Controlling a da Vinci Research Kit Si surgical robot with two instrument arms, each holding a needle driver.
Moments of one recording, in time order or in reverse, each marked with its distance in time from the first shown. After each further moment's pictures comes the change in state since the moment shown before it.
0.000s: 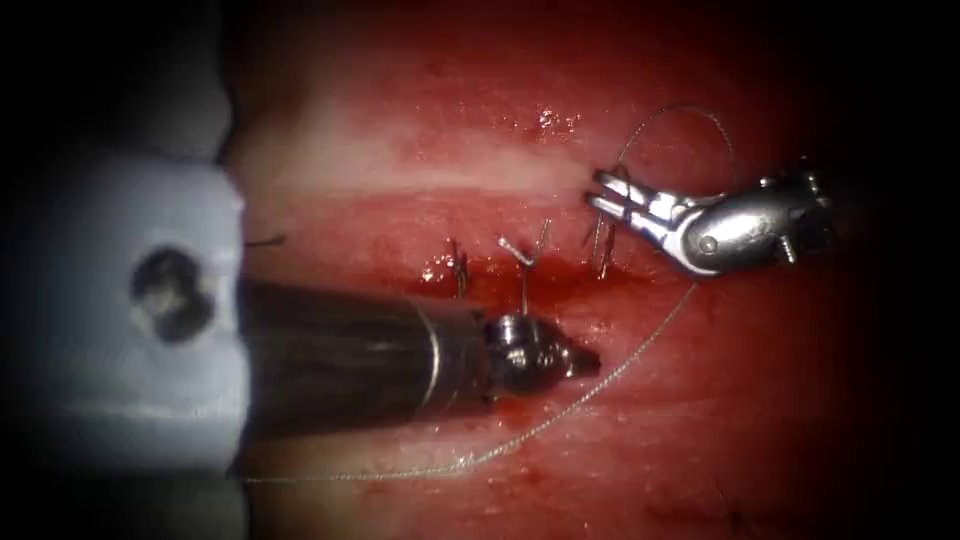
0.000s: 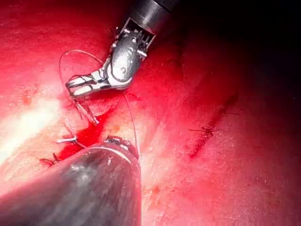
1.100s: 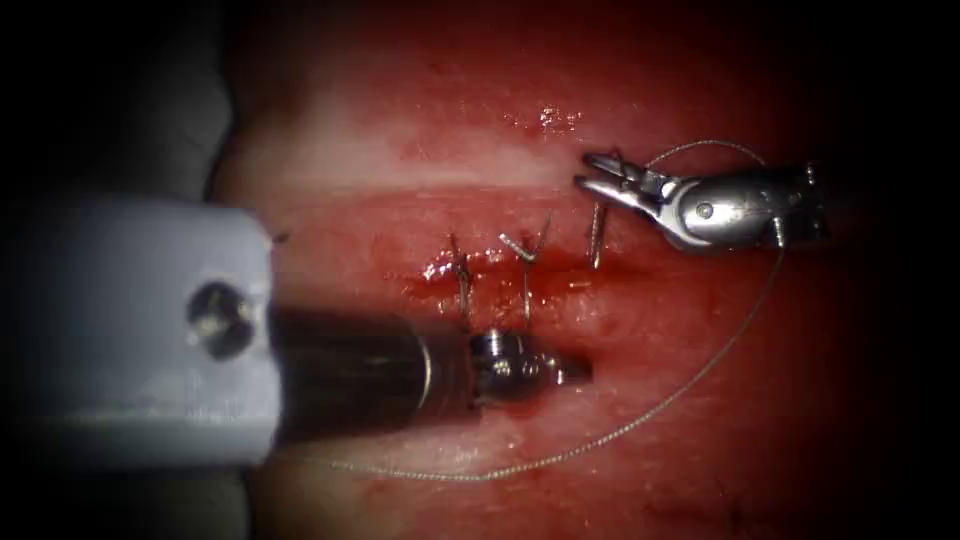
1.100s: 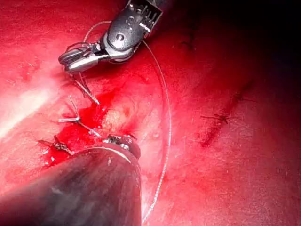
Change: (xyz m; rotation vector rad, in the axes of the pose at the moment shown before) right arm 0.000 0.002 0.002 0.028 -0.035 0.248; left arm -0.003 -0.002 0.004 0.012 0.060 -0.046
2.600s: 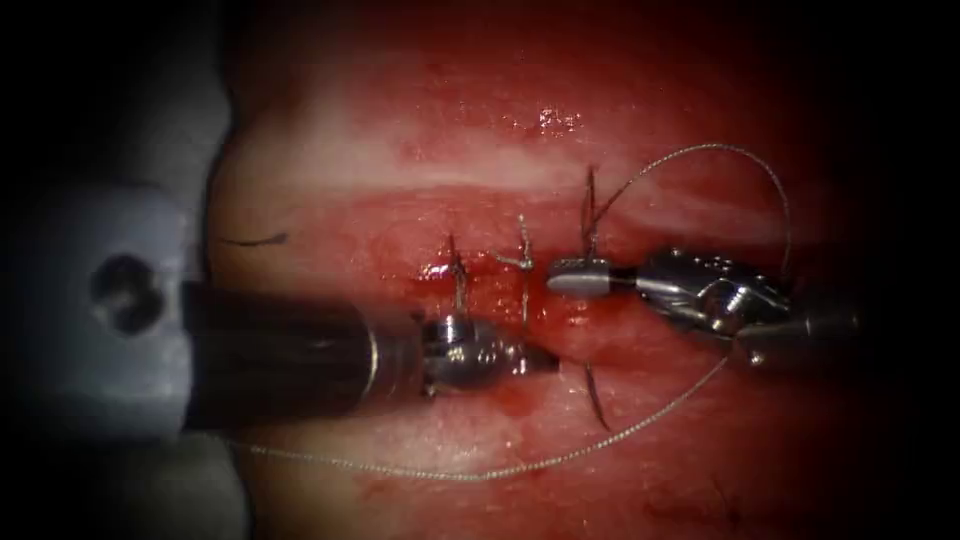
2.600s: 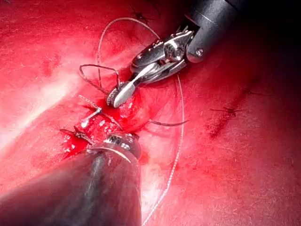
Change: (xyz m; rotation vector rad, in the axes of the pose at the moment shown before) right arm -0.001 -0.008 -0.002 0.262 -0.357 0.932; left arm -0.001 -0.002 -0.003 0.009 0.028 0.000
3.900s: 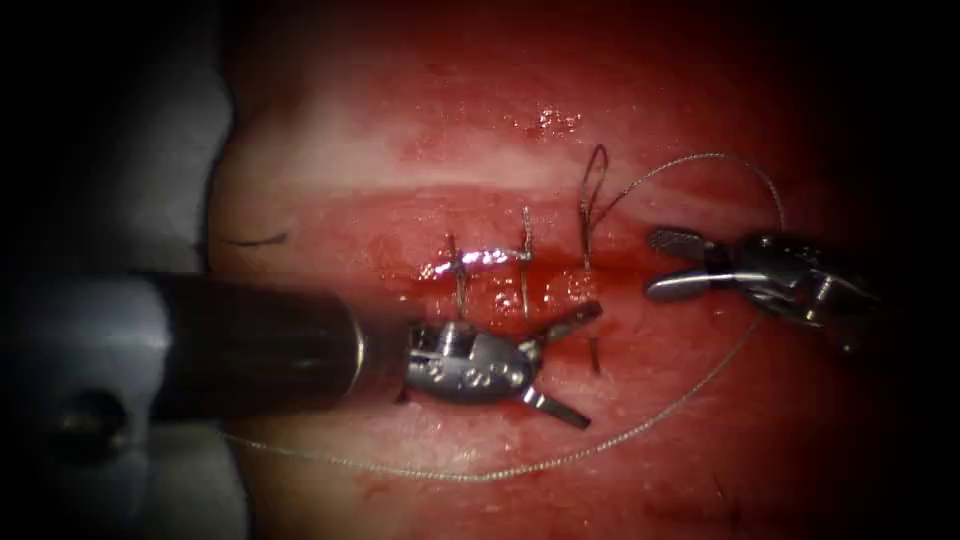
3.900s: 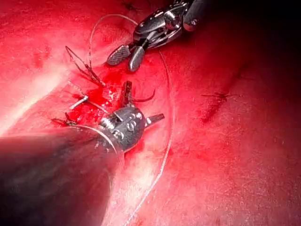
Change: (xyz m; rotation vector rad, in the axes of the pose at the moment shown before) right arm 0.002 0.006 -0.007 -0.097 0.117 -0.233; left arm 0.004 0.004 0.000 0.018 0.439 0.493
